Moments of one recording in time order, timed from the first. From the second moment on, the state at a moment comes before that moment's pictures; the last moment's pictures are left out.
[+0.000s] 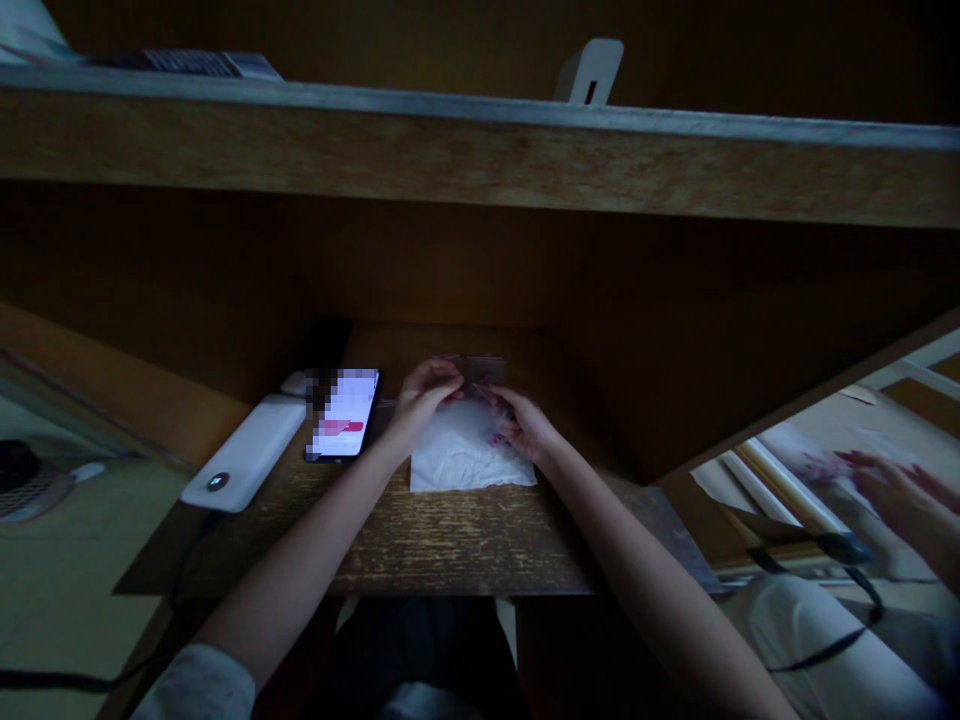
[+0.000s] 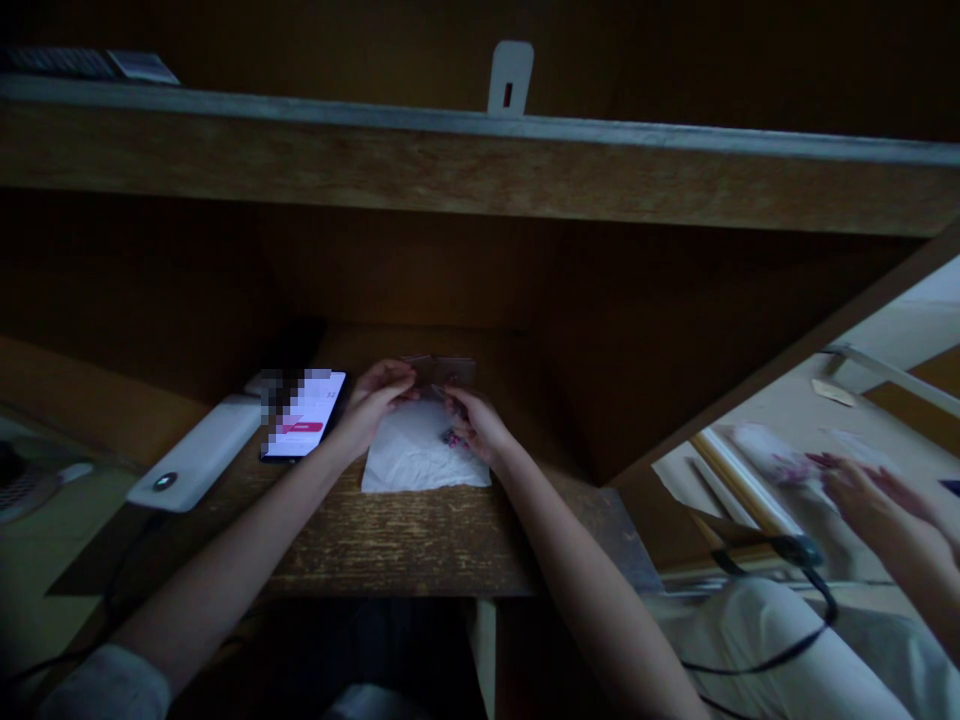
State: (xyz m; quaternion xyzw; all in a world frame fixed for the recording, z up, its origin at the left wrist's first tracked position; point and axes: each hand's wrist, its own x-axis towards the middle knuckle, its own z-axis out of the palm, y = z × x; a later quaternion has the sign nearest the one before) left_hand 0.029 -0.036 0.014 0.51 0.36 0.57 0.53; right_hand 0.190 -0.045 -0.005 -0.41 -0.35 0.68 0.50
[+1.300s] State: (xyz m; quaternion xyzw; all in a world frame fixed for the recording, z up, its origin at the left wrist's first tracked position) left_hand -0.034 -0.052 0.025 0.62 0.42 0.54 0.39; right_hand 0.185 -0.039 -0.021 -0.47 -0.46 0.41 0.63
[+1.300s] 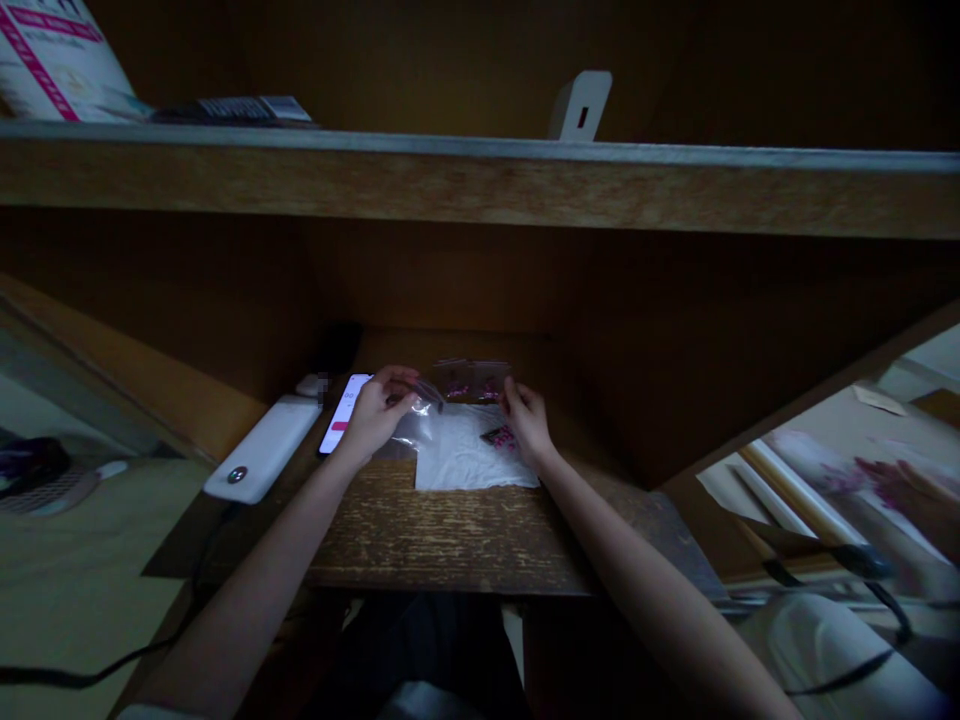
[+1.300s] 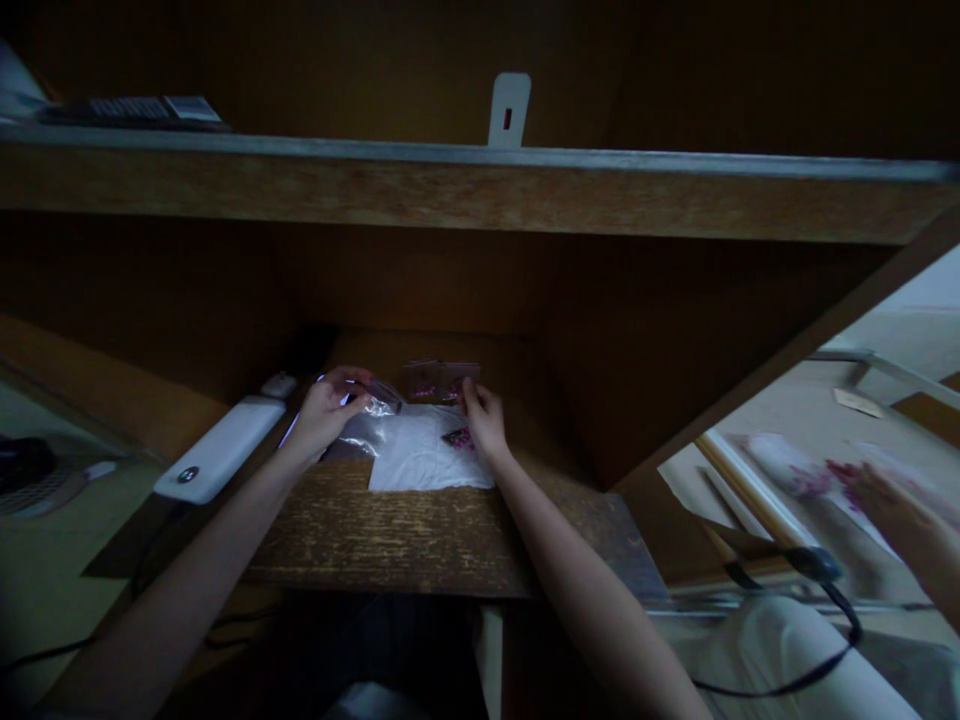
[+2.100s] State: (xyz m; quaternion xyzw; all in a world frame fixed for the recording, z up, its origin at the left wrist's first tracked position) left_hand 0.007 -0.015 -0.004 0.48 0.27 0.47 0.69; right_hand 0.179 -0.038 -0.027 -0.46 -0.50 0.42 0.60
